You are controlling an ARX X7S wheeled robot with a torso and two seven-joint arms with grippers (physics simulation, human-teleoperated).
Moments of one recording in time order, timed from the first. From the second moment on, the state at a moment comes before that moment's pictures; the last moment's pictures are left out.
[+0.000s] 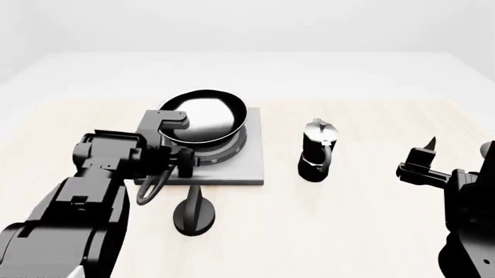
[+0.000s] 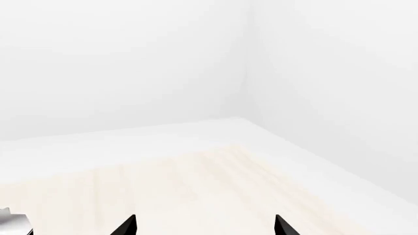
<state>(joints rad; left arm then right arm) -1.33 -0.11 0.13 -1.31 0.03 -0.83 0.36 0.35 0.34 0.26 -0.57 0.27 0.95 0.33</state>
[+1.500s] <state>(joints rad) -0.94 -0.10 0.23 0.55 0.19 -1.09 1.04 0.48 0.39 -0.02 -0.65 0.31 0.72 0.15</state>
